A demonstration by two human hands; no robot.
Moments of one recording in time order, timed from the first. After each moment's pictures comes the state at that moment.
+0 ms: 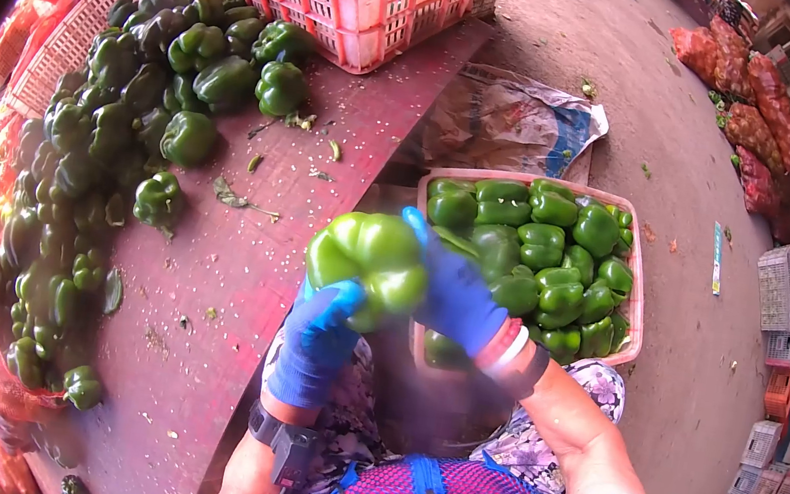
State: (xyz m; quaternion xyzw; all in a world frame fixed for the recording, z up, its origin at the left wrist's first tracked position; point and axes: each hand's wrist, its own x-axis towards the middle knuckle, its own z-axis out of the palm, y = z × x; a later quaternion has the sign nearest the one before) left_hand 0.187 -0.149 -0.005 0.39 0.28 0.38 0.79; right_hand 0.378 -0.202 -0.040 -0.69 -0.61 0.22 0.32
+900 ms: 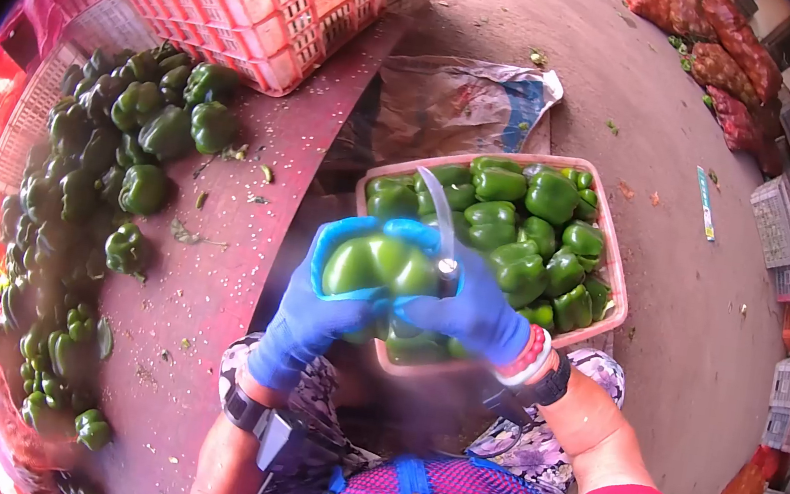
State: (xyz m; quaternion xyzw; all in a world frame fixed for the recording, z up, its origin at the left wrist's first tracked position) left_hand 0.258 -0.146 0.024 0.60 0.25 0.21 0.73; right_hand 0.435 -0.269 0.022 -0.51 -0.46 0.44 0.57
